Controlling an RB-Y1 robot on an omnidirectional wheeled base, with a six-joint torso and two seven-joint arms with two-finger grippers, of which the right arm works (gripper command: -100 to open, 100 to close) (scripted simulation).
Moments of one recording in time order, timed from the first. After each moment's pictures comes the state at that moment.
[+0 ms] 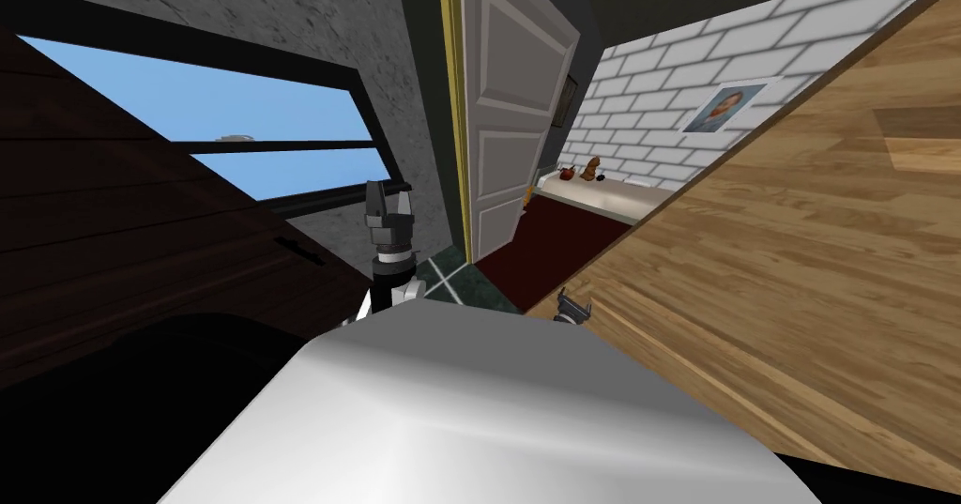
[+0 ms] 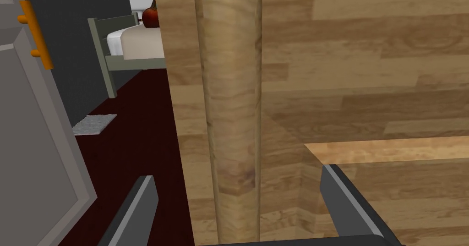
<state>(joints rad) 0.21 -0.23 0.17 -1.01 -1.06 -0.96 -1.04</state>
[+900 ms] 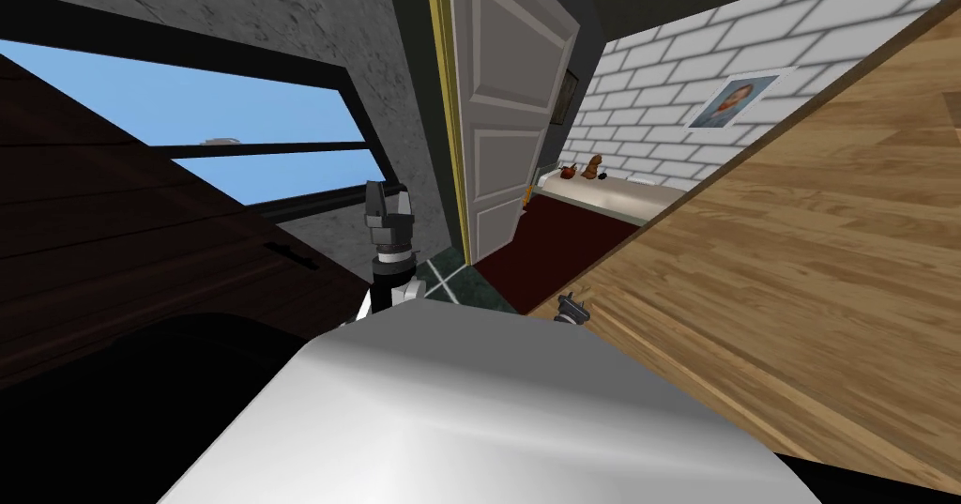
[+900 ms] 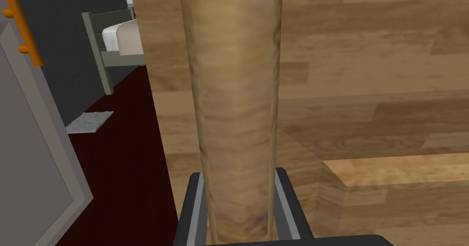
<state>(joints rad) 0.21 -0.23 0.16 -1.00 -1.06 -0.96 -1.04</state>
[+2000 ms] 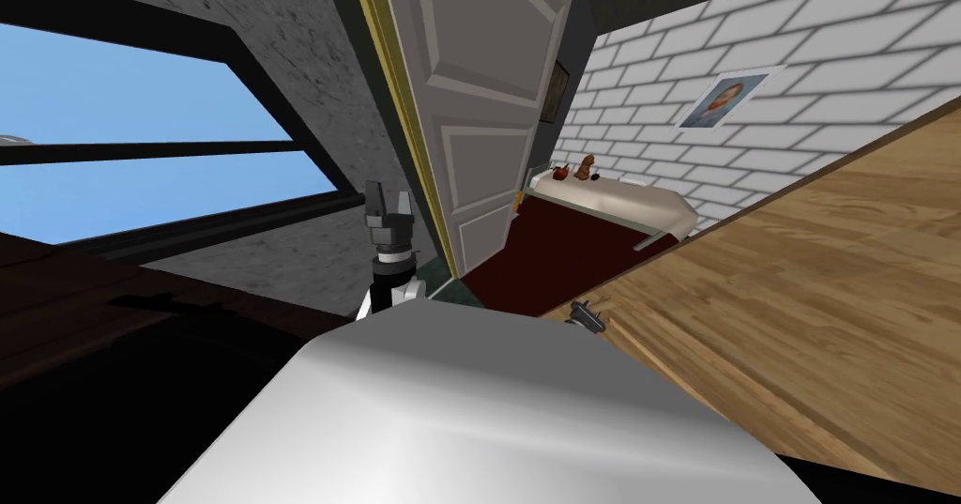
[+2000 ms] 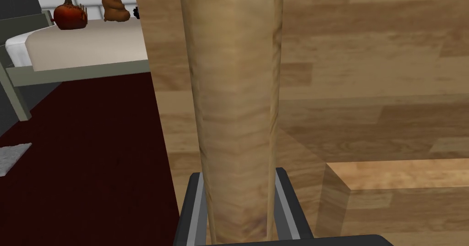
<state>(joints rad) 0.20 -0.22 0.05 -0.96 -1.15 -0.98 -1.02</state>
